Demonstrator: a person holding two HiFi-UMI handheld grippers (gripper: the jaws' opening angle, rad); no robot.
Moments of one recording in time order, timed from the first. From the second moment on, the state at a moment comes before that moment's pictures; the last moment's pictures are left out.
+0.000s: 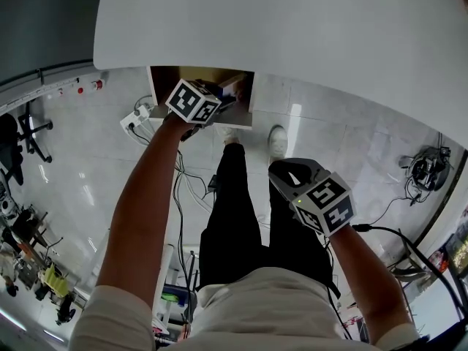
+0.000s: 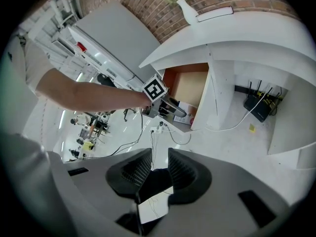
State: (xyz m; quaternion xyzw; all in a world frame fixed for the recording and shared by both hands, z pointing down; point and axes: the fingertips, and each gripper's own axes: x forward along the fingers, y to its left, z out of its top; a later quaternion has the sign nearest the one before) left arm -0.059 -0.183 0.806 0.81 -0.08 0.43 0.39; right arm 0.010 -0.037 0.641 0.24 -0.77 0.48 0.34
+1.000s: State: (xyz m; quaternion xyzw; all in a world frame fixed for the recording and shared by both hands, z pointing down) left arm -0.075 -0.181 0.662 0.80 -0.27 0.33 0.42; right arm 0.067 -0.019 0.550 0.24 -0.81 0.42 0.33
